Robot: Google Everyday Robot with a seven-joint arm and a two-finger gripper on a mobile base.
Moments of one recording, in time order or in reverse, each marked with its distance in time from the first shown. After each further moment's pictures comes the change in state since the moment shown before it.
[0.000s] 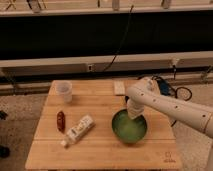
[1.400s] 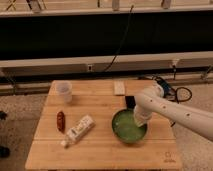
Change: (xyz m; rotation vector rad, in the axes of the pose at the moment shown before) arm -0.002 0.056 0.000 -0.046 -0.024 0.070
